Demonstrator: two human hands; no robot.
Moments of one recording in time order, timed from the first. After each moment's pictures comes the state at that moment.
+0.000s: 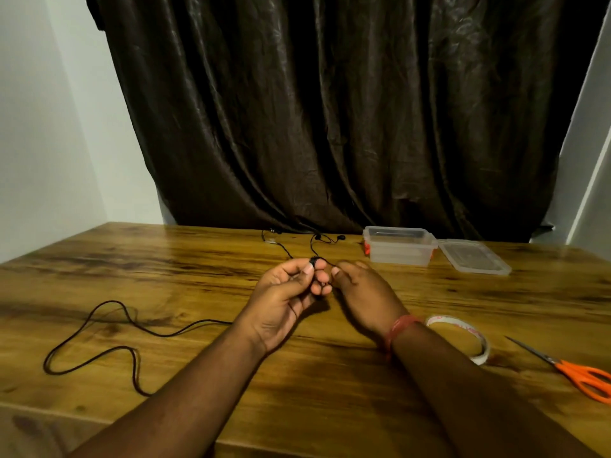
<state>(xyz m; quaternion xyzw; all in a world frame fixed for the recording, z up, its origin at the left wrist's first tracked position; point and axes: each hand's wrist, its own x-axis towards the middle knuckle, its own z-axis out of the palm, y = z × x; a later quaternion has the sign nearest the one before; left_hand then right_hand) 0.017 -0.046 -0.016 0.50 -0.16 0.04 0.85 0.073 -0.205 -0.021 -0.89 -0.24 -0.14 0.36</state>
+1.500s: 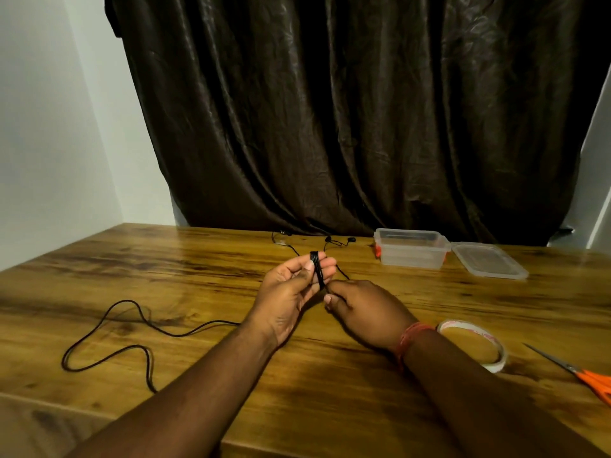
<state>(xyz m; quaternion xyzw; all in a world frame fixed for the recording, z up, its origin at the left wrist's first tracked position) 0.034 -0.039 -0.021 0.51 -0.11 0.09 0.85 0.060 -0.200 -0.021 -0.90 -0.36 -0.13 0.20</state>
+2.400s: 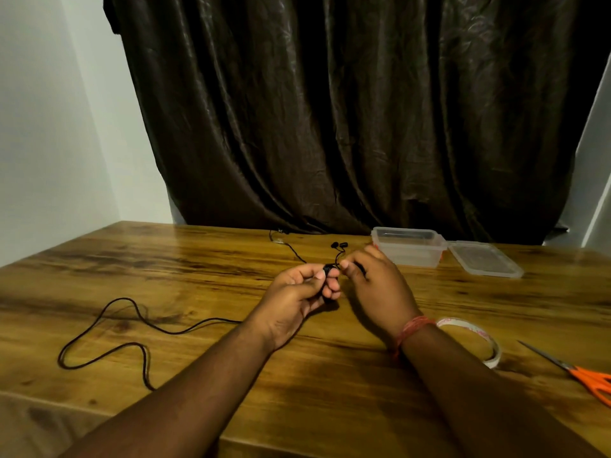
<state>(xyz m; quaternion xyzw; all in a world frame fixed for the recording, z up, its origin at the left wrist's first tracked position) 0.030 -0.044 -0.024 0.58 -0.15 0.03 0.80 0.073 -0.208 -0.015 -0.84 -0.28 -0.27 0.37</state>
